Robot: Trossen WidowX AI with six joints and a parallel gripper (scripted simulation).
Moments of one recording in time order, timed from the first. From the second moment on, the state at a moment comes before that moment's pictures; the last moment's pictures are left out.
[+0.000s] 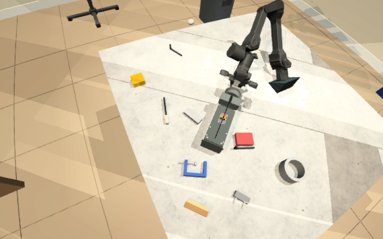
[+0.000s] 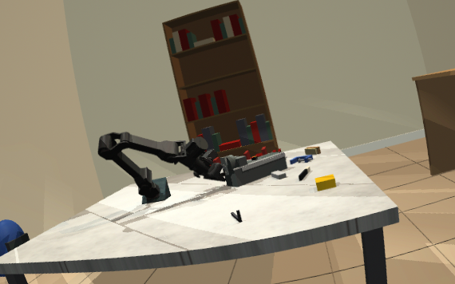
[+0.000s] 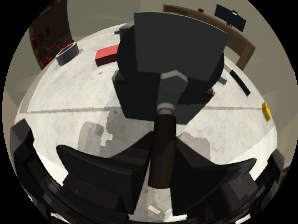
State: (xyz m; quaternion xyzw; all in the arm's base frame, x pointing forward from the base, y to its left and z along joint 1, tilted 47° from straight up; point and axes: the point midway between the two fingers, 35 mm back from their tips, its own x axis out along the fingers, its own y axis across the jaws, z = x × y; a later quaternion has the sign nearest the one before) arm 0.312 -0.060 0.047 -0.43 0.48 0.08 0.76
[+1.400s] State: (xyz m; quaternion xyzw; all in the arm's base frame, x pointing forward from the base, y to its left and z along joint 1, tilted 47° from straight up) arm 0.304 -0.046 0.042 -0.43 0.49 0.08 0.76
